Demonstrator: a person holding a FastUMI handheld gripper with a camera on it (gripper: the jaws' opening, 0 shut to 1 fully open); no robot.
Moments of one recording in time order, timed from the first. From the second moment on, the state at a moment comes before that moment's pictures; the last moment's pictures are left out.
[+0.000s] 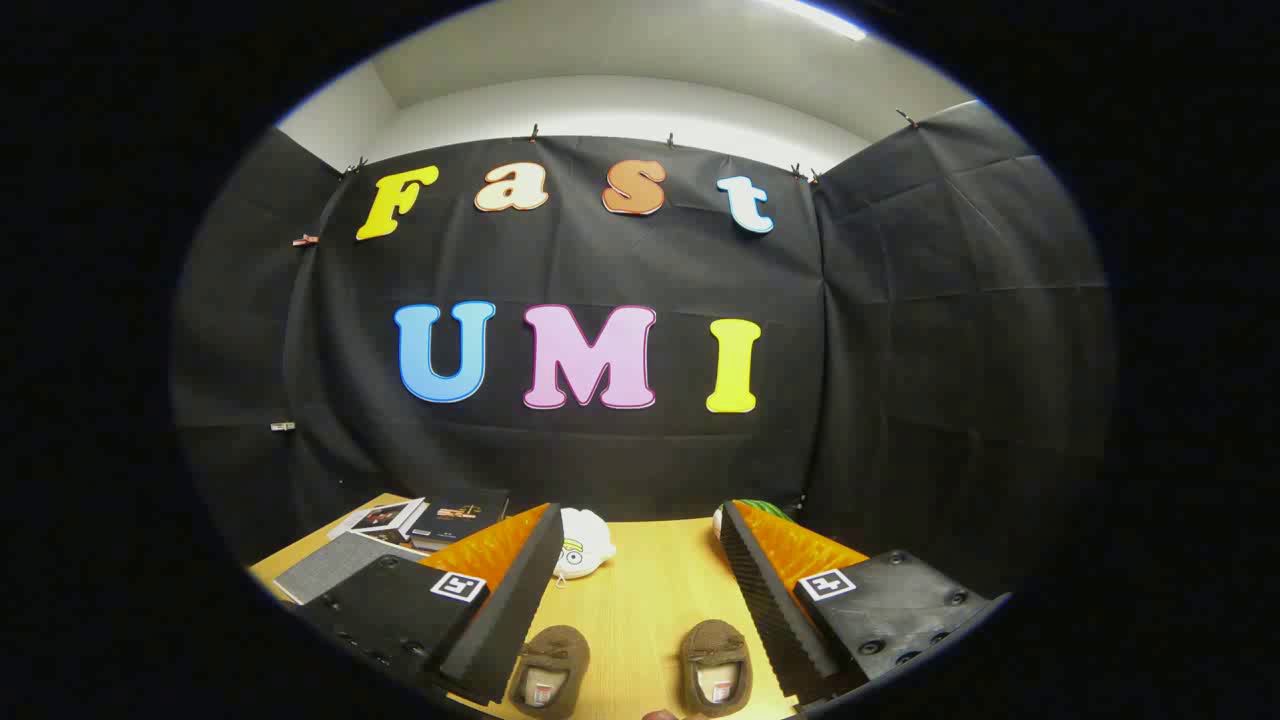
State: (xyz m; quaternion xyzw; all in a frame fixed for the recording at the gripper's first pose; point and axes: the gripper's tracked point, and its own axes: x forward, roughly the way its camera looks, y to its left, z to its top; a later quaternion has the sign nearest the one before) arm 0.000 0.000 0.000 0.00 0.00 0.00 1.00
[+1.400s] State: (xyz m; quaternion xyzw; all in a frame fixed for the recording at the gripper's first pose) arm 0.021 0.017 -0.026 0.01 0.05 0.04 1.00
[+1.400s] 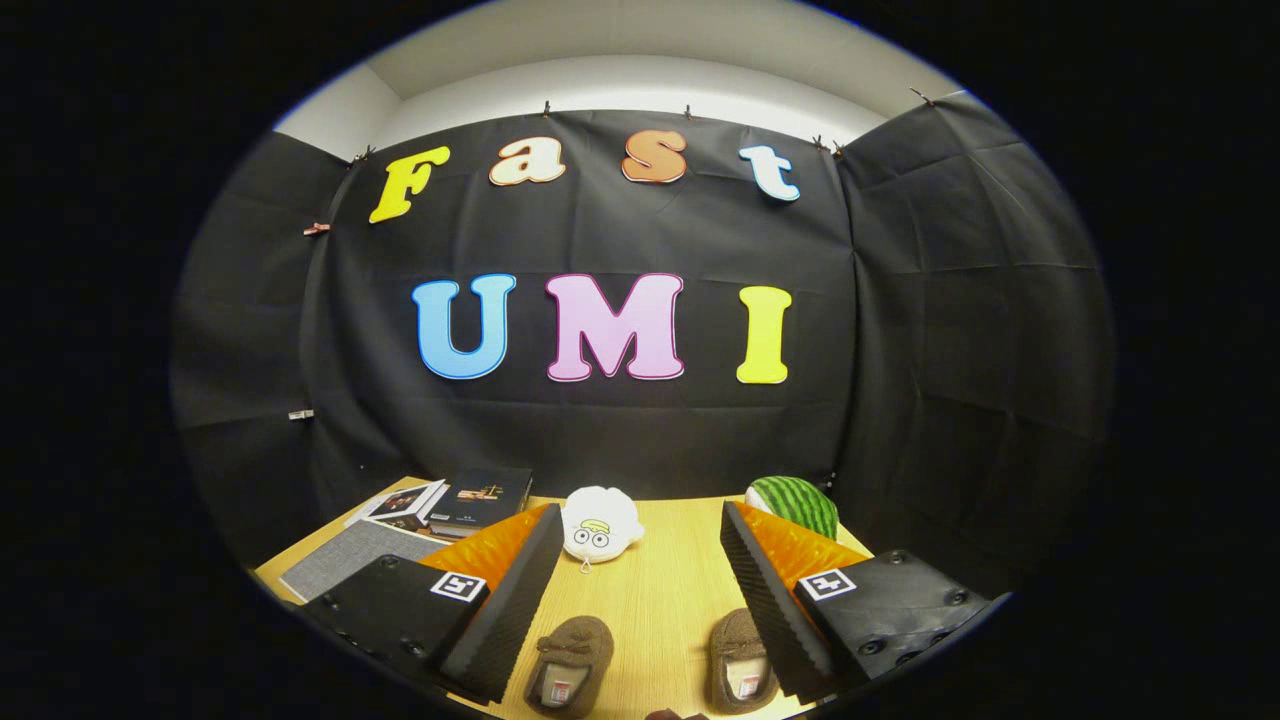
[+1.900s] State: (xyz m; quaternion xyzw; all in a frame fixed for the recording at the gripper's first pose) arm 0.016 0.064 -0.072 0.14 0.17 0.13 0.97
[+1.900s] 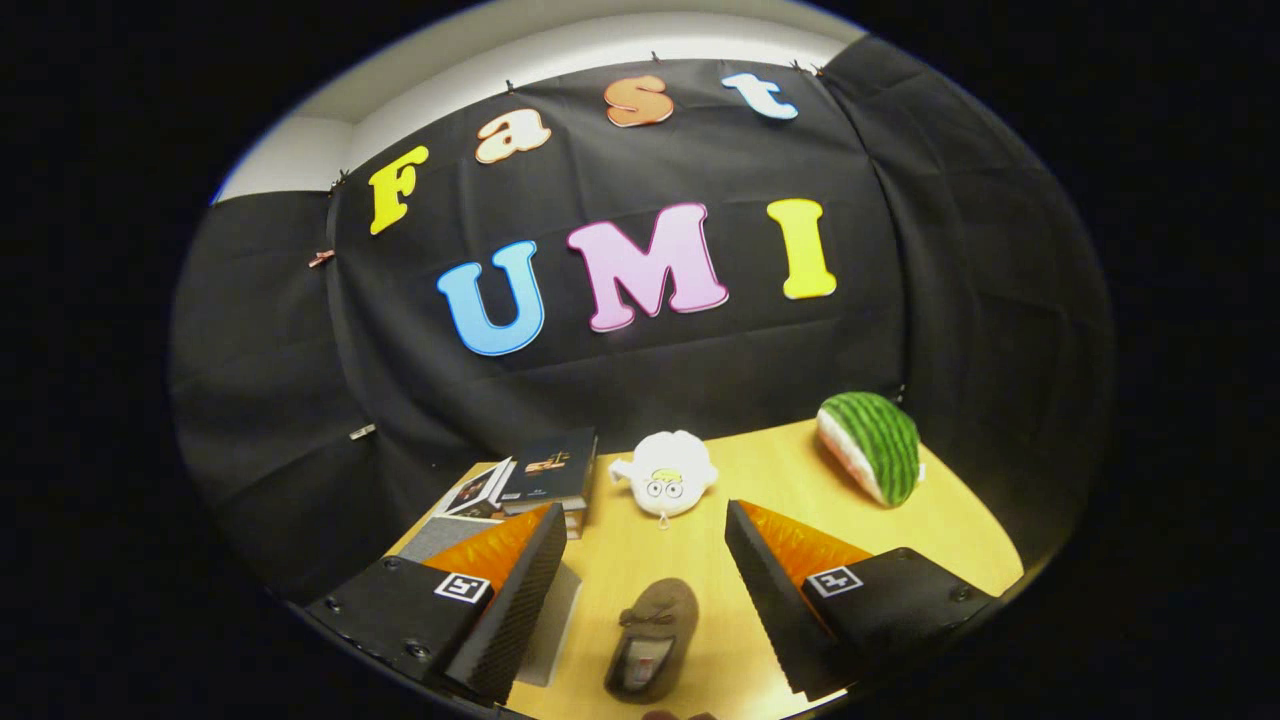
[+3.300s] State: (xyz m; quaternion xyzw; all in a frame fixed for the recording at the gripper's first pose) arm -0.057 0.232 -0.219 0.52 0.47 0.33 0.63
